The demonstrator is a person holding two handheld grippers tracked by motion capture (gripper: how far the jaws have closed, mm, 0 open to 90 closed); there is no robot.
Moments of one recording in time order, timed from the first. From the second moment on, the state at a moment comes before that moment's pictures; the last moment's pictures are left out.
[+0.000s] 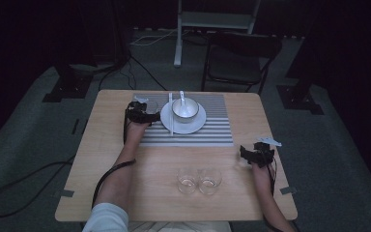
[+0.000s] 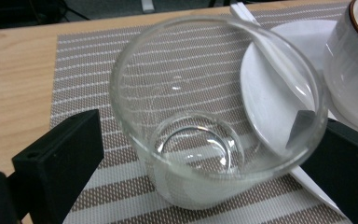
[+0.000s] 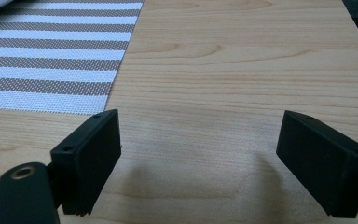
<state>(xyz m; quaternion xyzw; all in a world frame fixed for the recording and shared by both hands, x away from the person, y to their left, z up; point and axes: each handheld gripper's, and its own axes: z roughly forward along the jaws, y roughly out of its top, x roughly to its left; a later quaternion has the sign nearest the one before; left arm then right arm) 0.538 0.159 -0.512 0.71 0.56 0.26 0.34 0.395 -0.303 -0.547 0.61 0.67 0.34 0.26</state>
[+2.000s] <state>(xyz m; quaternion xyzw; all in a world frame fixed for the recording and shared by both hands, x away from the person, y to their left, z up) 0.452 0.200 -0.492 0.75 0.49 0.23 0.37 0.396 -0.303 -0.547 0.61 0.66 0.34 0.27</state>
